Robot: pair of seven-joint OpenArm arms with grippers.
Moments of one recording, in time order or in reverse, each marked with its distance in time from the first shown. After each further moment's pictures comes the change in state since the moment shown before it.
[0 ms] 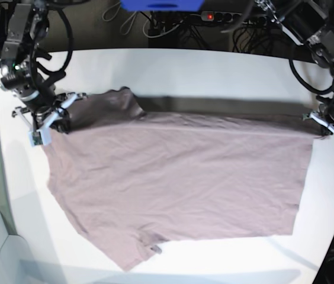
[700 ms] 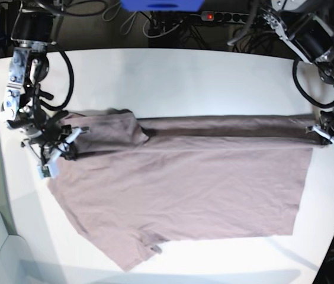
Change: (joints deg) left arm -6.3 -3.5 0.0 -11.0 -0.2 0.1 -0.7; right arm 14.5 2.6 -4.9 -16.0 -0.2 0.0 0.0
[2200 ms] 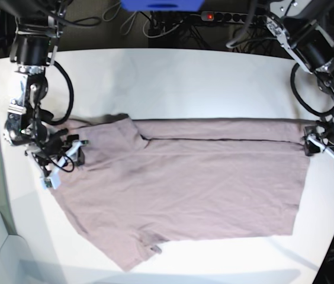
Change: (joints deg) left arm -3.0 -1.3 3.8 -4.9 0.4 0.4 -2.8; right arm 7.8 1.7 -1.2 -12.2 -0.2 0.0 0.1
